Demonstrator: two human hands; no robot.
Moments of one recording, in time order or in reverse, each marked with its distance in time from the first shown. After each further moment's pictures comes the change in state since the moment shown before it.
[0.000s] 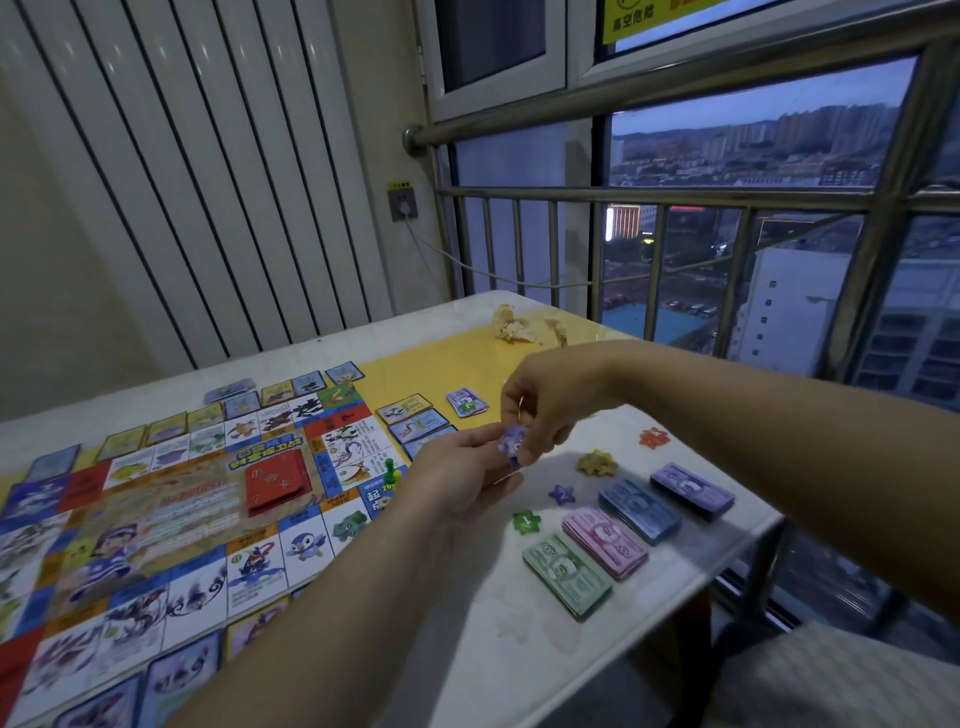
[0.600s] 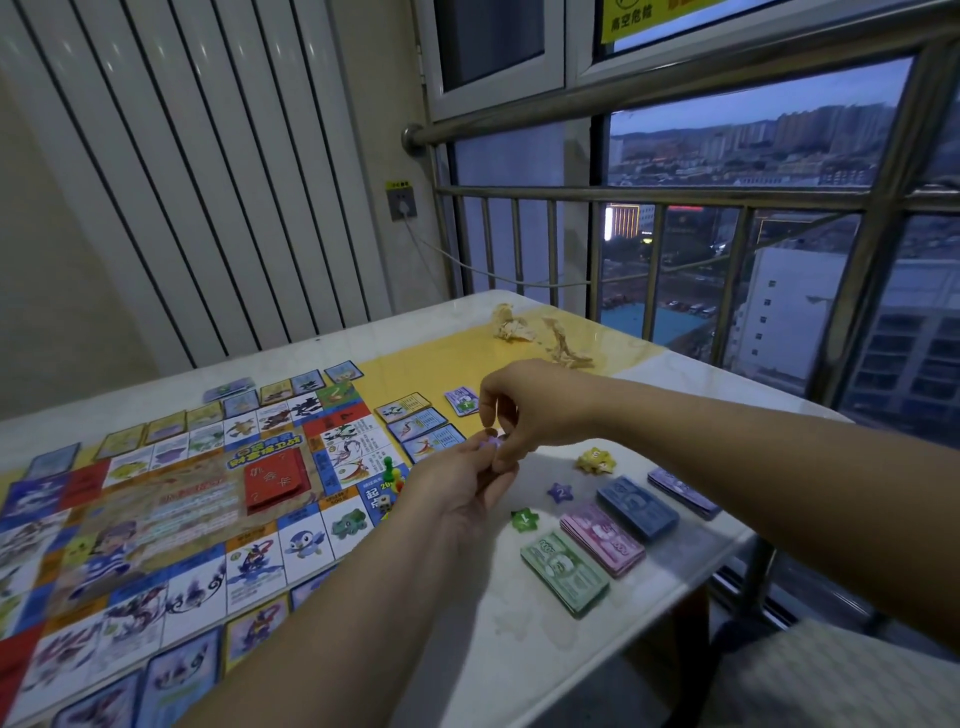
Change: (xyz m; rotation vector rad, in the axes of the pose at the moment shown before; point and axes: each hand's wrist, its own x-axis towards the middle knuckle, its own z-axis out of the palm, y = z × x) left_hand -0.003 -0.003 0.010 -0.282 0.124 -0.093; right_hand 0.006 -0.005 0.026 -0.146 0.278 -0.139
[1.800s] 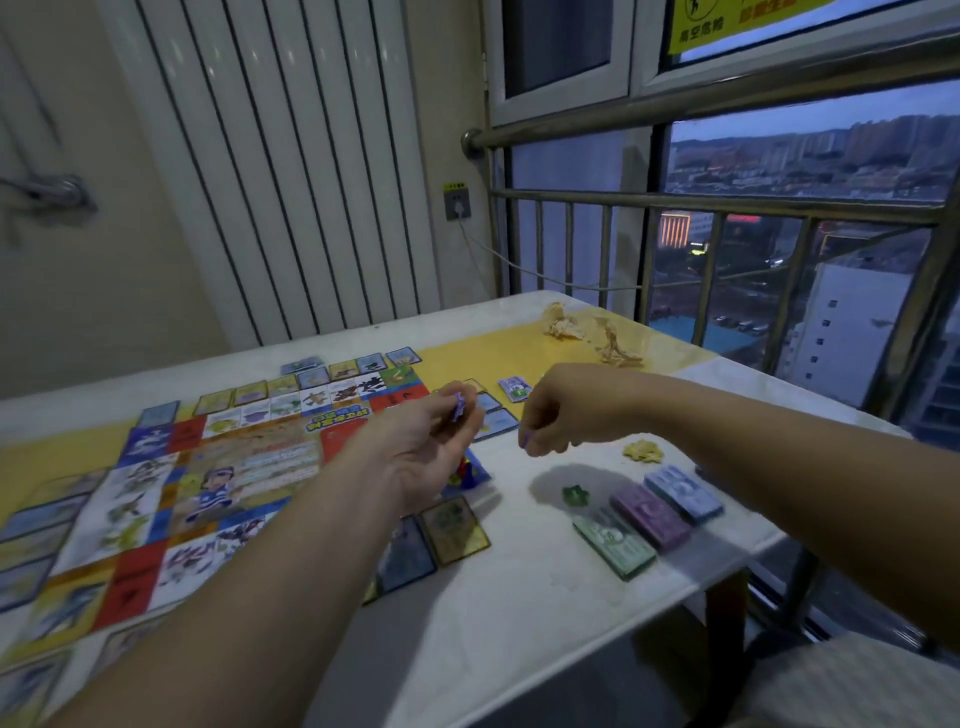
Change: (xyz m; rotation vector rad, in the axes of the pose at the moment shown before) left_hand -0.054 0.054 -0.049 -0.226 0.015 0.099; right_hand -0.016 -0.036 0.005 -0.004 -0.128 0.025
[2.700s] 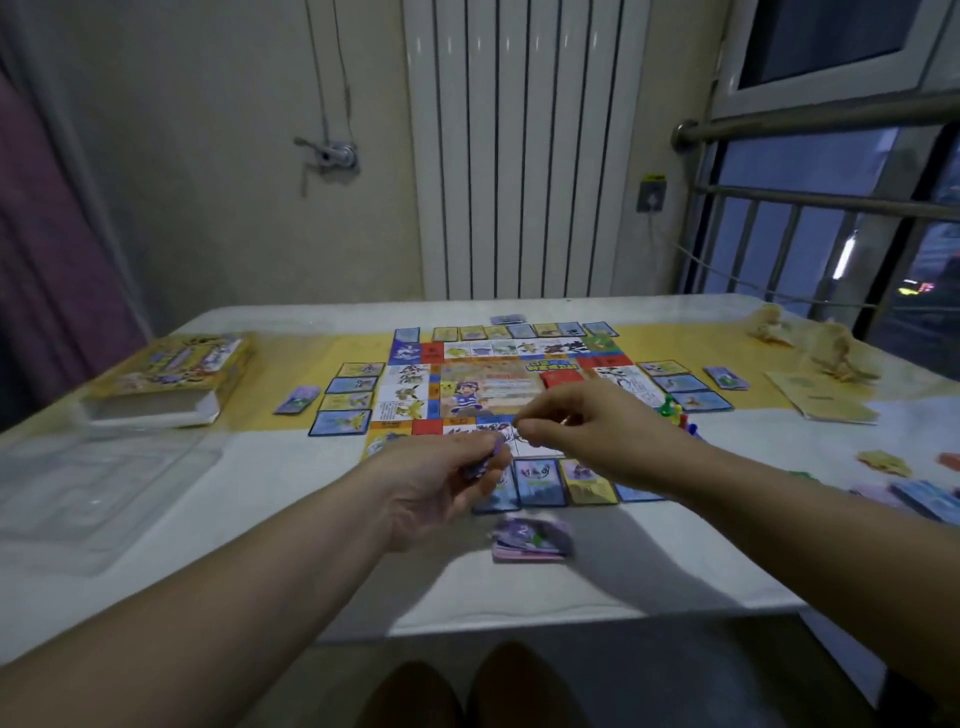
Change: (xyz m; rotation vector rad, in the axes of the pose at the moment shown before) left_hand -0.131 0.049 -0.182 0.188 0.169 0.036; right_hand -0.006 -0.188 0.107 0.281 0.132 -0.327
